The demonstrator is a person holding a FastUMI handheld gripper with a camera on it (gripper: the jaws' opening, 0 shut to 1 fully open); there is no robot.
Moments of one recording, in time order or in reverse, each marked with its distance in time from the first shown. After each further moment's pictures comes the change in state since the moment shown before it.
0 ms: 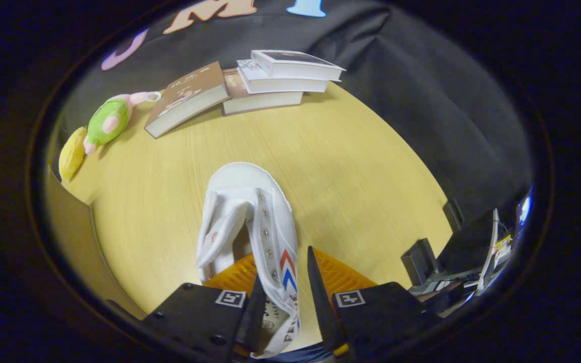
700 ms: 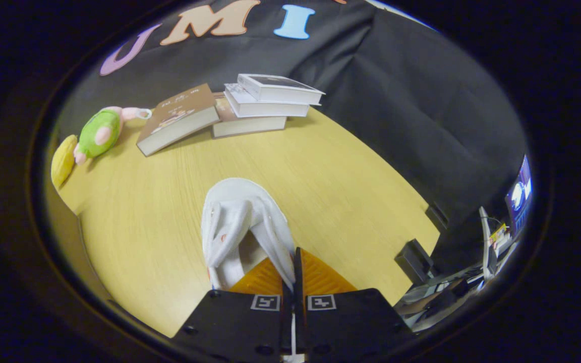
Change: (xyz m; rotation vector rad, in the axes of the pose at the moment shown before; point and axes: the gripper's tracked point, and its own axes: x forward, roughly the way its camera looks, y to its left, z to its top) arm -0.004 0.002 0.013 0.055 -0.212 -0.080
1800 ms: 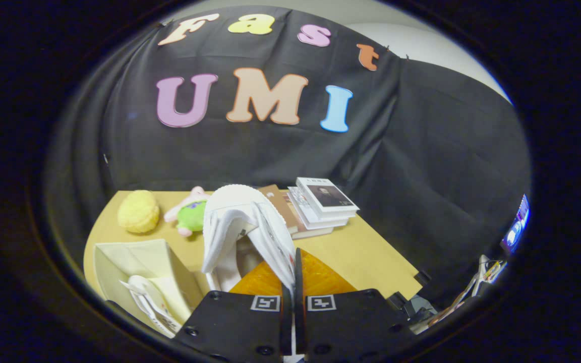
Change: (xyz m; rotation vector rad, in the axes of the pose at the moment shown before) arm -0.258 0.117 0.158 -0.065 -0.430 0.231
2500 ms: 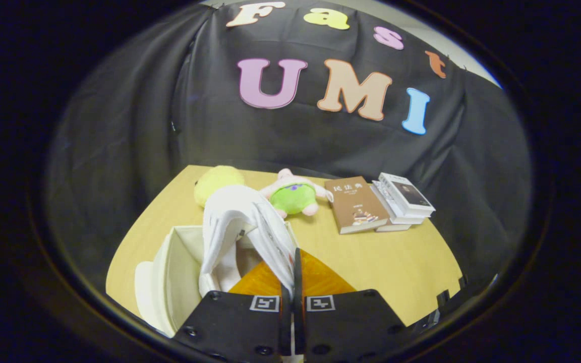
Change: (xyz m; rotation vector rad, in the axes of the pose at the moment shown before) arm -0.015 0.171 -0.071 -0.143 0.120 0.267
